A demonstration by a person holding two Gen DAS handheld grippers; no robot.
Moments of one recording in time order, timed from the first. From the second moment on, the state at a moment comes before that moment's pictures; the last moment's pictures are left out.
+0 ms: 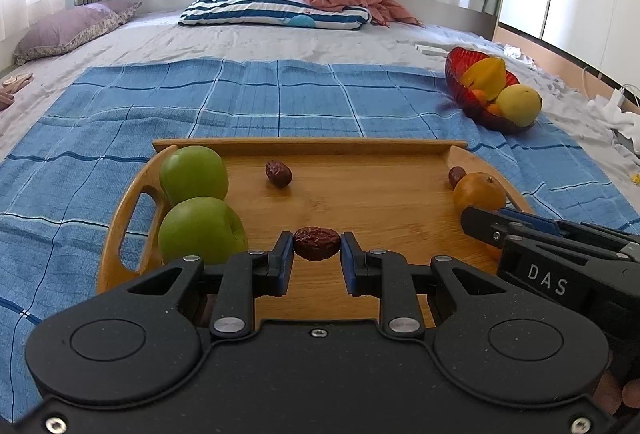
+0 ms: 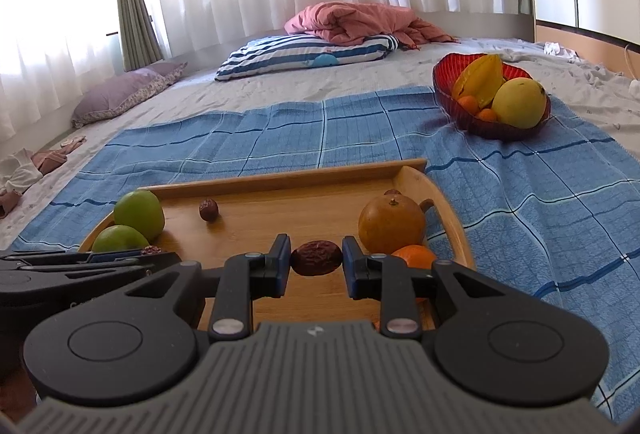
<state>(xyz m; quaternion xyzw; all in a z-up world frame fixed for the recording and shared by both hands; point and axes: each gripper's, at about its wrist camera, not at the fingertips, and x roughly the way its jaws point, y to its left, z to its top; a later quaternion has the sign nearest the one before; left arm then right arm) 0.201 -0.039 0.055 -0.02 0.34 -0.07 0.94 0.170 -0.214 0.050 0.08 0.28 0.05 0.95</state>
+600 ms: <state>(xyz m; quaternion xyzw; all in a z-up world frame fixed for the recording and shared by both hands) 0.253 -0.036 0.058 -0.02 0.42 -0.10 0.90 0.240 -0.220 0.060 0.13 0.41 0.08 0.90</state>
